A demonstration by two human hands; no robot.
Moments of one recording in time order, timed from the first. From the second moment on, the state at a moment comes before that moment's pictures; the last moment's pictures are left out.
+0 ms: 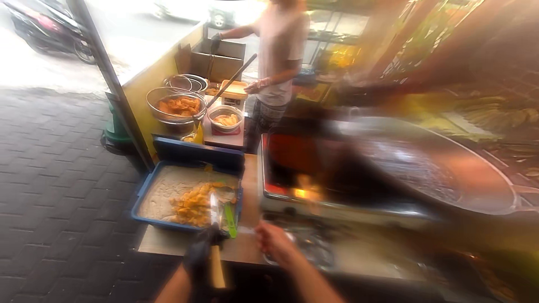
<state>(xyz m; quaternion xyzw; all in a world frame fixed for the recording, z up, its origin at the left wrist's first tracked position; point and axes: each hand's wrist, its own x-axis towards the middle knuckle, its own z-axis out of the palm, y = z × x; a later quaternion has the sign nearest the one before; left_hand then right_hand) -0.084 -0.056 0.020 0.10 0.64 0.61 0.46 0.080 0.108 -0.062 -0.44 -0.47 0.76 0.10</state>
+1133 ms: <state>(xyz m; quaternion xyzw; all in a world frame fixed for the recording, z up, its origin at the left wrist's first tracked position) -0.199 -0.137 -0.011 0.23 0.65 0.55 0.48 -0.121 0.178 0.033 -0.33 -0.90 0.17 -0.21</state>
